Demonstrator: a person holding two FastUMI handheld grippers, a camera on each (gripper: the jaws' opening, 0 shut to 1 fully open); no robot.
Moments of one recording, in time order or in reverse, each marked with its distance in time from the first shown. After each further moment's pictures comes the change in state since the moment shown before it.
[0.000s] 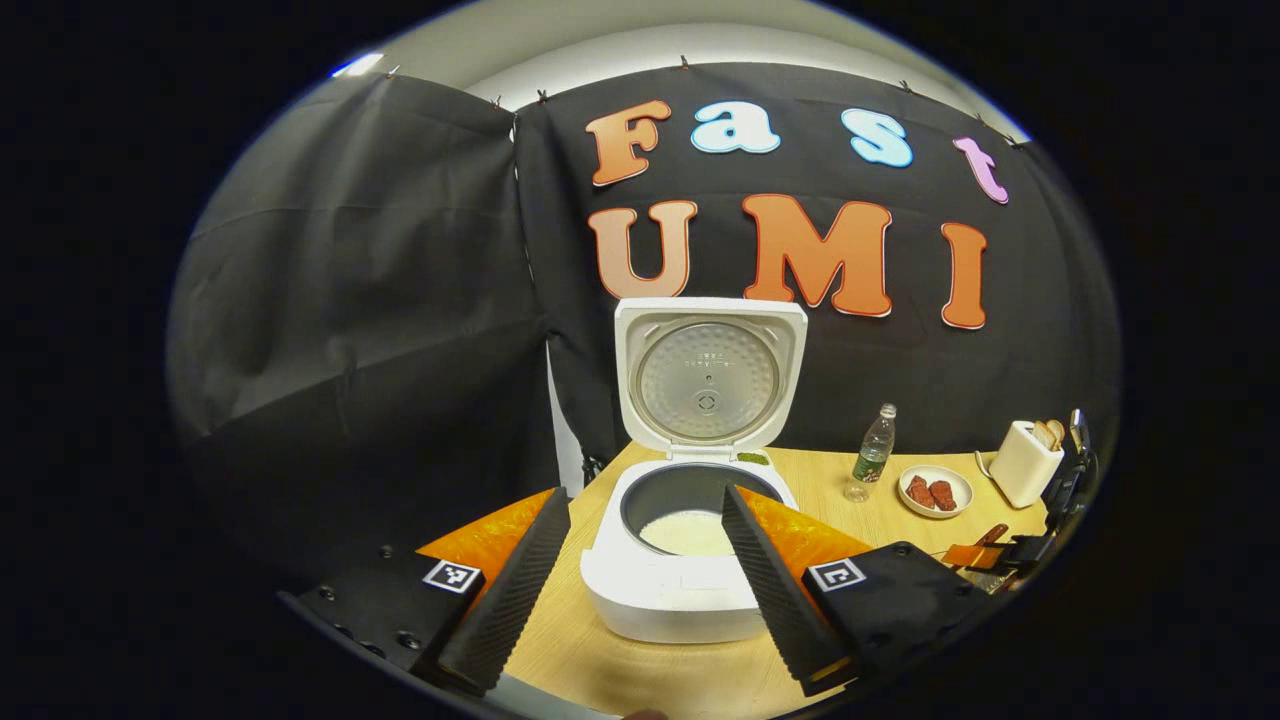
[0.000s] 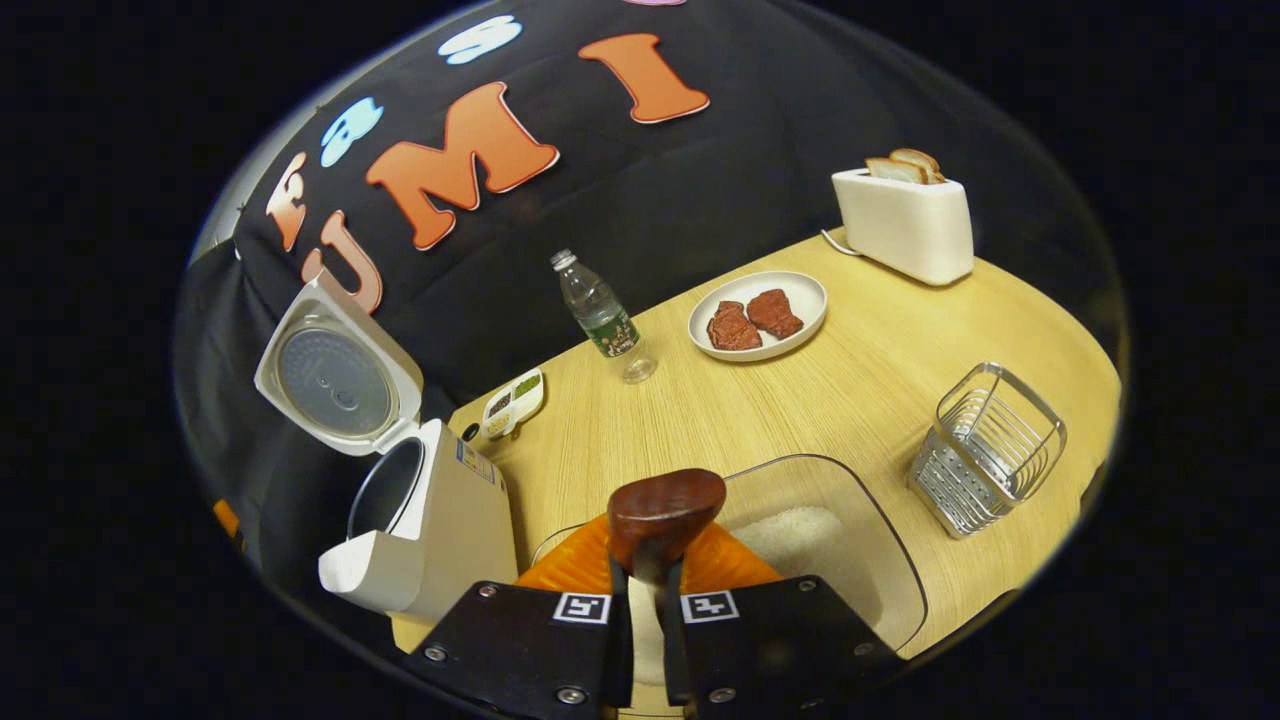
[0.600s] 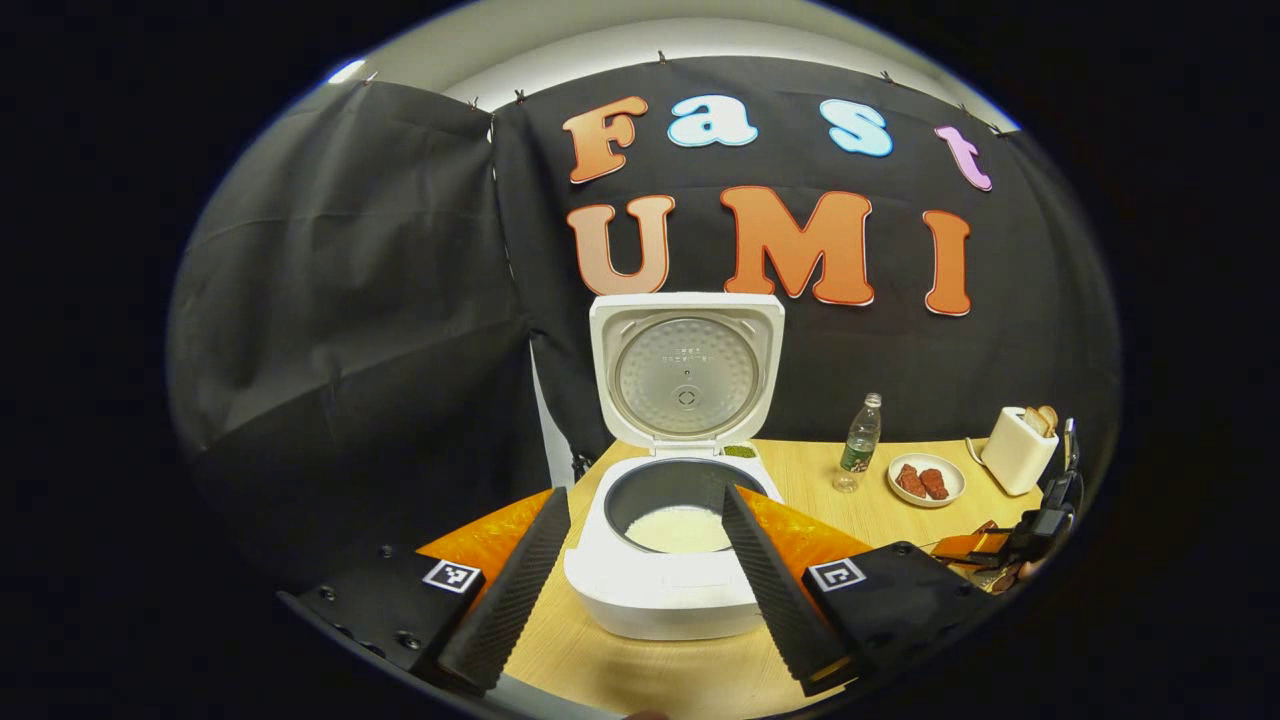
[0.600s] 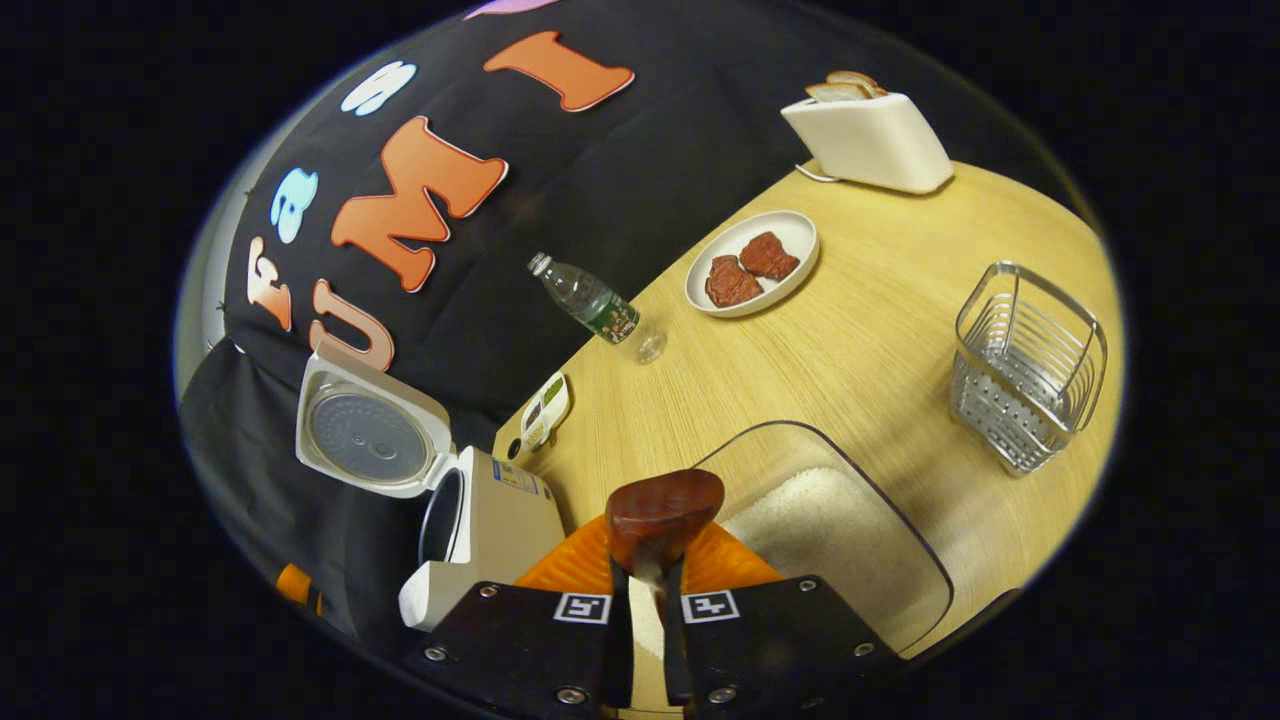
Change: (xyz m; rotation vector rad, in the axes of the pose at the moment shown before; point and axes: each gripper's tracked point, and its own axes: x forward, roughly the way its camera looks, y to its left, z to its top) left arm 0.000 -0.015 0.001 0.038 0.013 -0.037; right arm 0.005 0.004 -0.012 0.263 0.108 0.133
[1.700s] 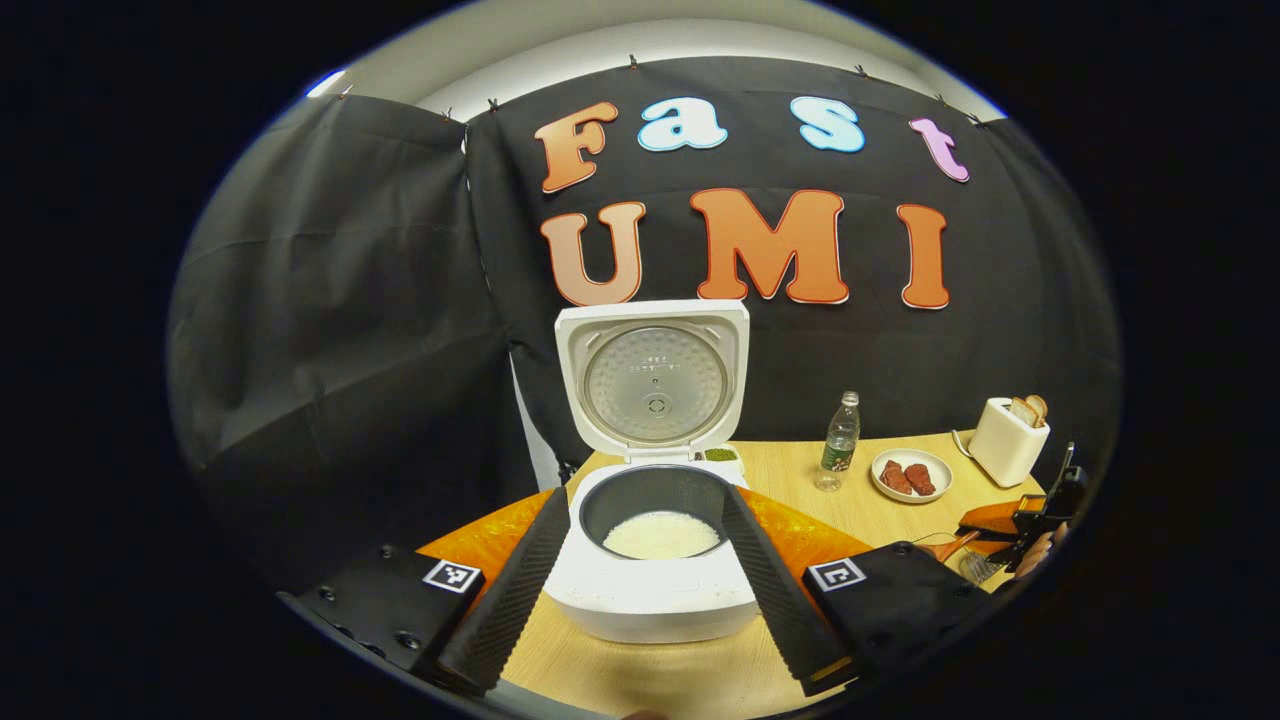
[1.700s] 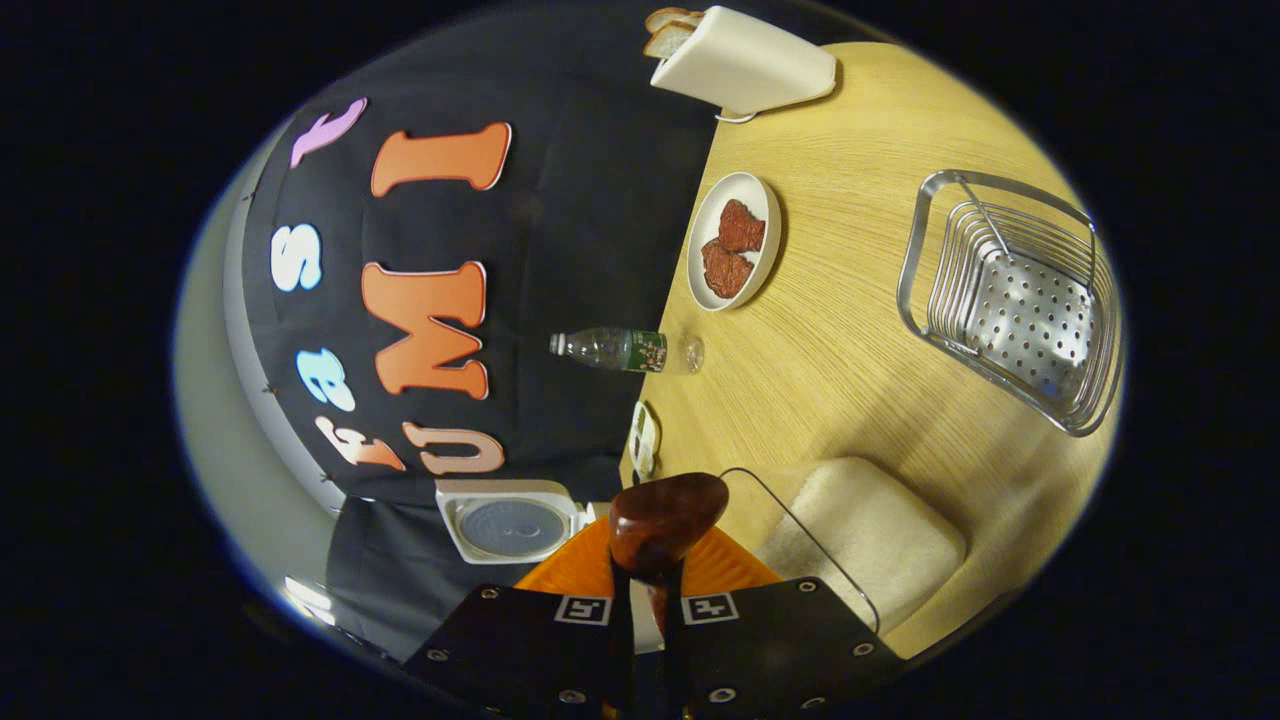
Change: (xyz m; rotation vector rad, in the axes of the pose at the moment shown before) left arm -0.004 -0.028 0.010 0.029 -0.016 -0.044; right arm -0.039 -0.007 0.058 0.482 0.048 0.318
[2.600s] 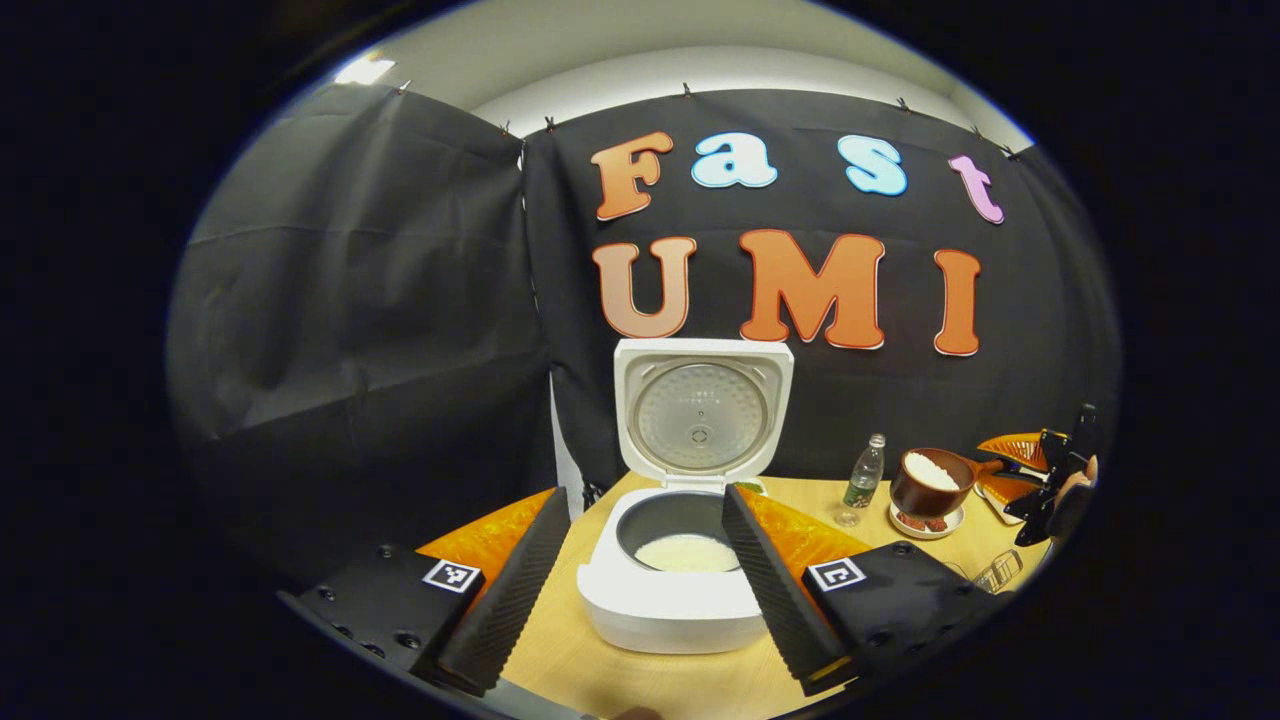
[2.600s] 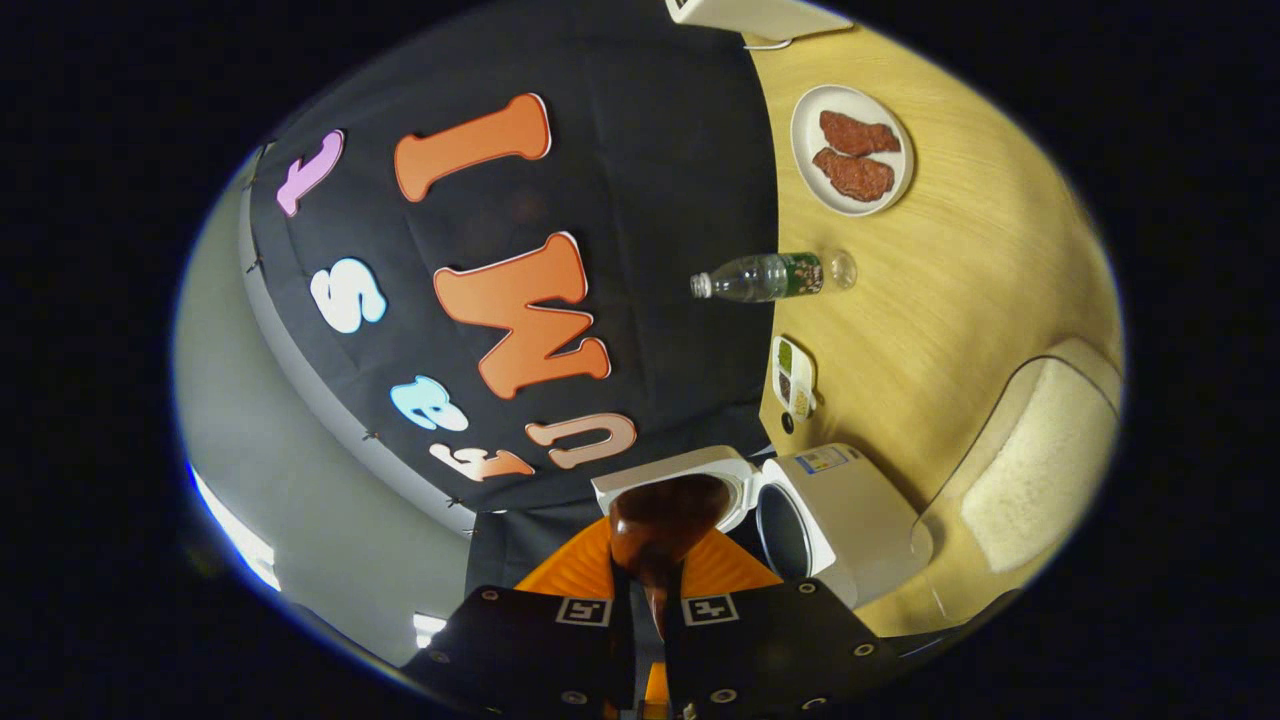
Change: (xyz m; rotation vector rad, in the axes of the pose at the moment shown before) left arm -0.028 0.051 0.021 -0.072 -0.124 0.119; right arm 0.045 0.165 -0.044 0.200 0.190 0.271
